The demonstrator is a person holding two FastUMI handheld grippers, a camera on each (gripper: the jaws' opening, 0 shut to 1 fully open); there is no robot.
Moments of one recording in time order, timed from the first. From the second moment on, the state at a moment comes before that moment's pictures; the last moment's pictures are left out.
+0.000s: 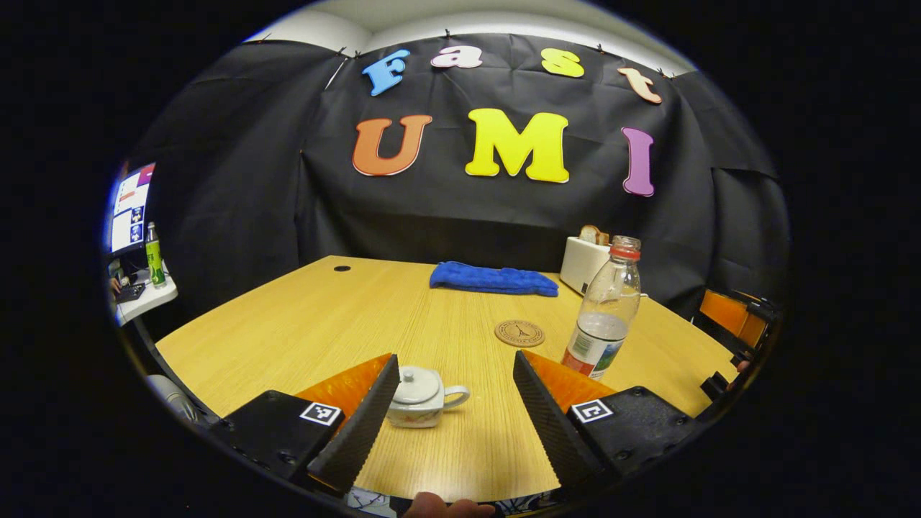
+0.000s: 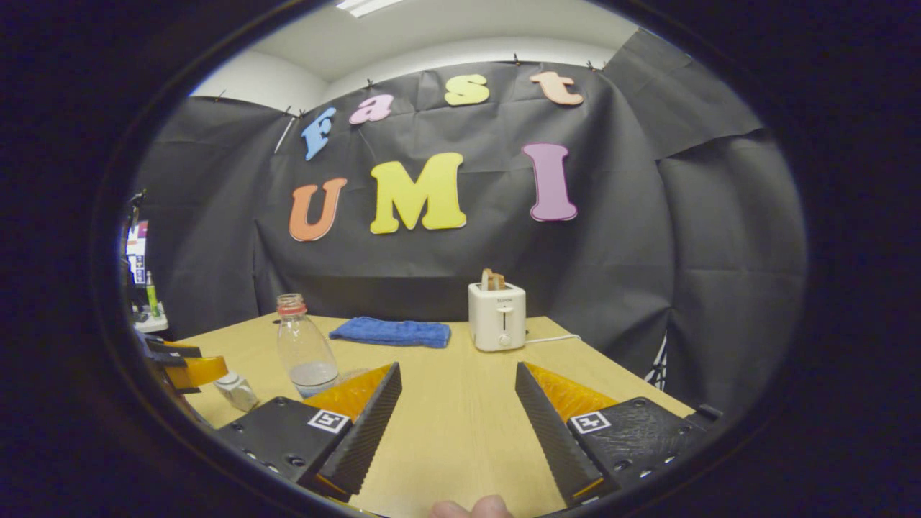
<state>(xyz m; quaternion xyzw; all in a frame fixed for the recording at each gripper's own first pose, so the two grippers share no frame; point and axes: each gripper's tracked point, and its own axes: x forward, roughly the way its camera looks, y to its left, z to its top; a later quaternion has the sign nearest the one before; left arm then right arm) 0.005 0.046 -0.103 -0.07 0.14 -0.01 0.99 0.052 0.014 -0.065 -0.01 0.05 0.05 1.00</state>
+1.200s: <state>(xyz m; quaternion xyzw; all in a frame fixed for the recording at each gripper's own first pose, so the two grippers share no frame) 0.048 0.084 -0.123 -0.01 0.13 0.01 0.99 0.060 0.031 -0.083 -0.03 0.07 0.07 0.99</state>
